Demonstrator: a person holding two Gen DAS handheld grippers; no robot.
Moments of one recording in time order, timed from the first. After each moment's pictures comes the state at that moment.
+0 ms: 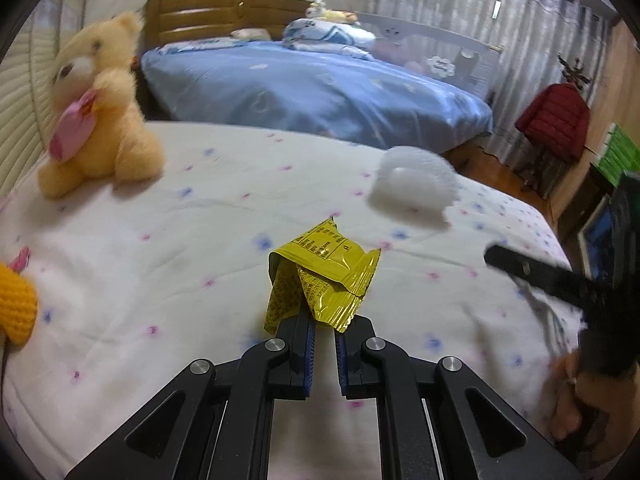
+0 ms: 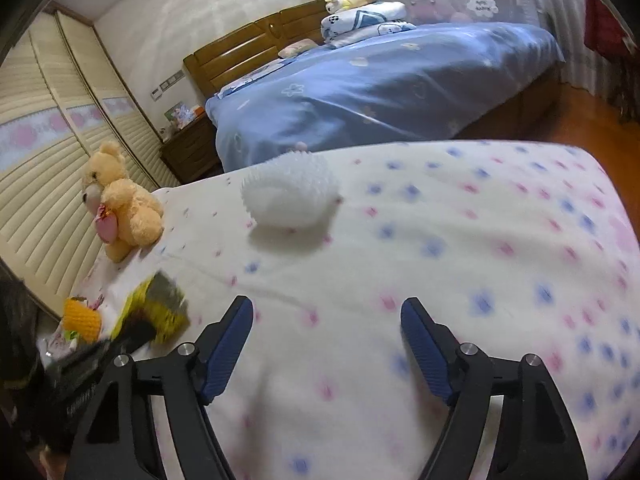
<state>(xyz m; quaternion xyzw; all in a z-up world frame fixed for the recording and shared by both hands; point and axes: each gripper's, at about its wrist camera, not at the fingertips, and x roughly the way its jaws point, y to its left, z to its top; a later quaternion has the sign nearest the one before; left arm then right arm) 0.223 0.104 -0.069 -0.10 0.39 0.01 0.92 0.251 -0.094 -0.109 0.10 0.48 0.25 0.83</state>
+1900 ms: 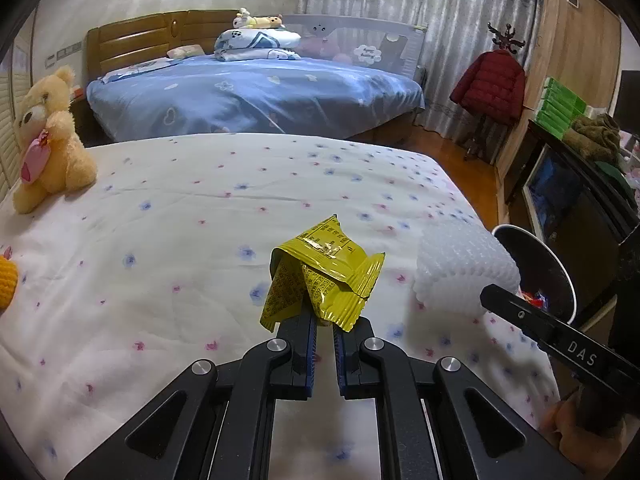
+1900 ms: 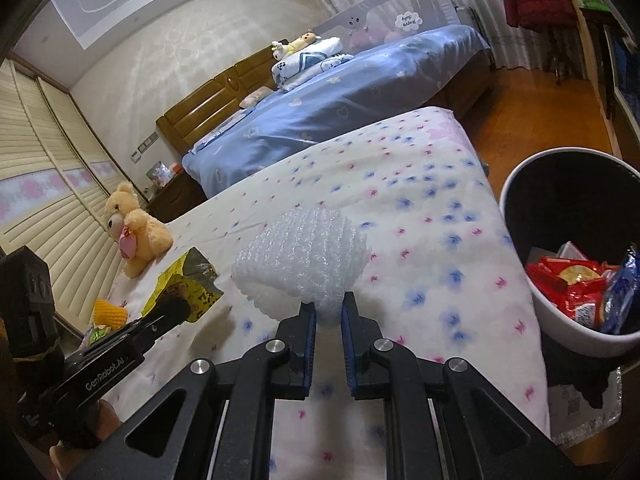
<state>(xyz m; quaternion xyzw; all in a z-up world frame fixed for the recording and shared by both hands) 0.136 0.003 -0.038 -0.04 0.38 -0.09 0.92 0.102 -0.217 -0.080 0.19 0.44 0.17 0.86</state>
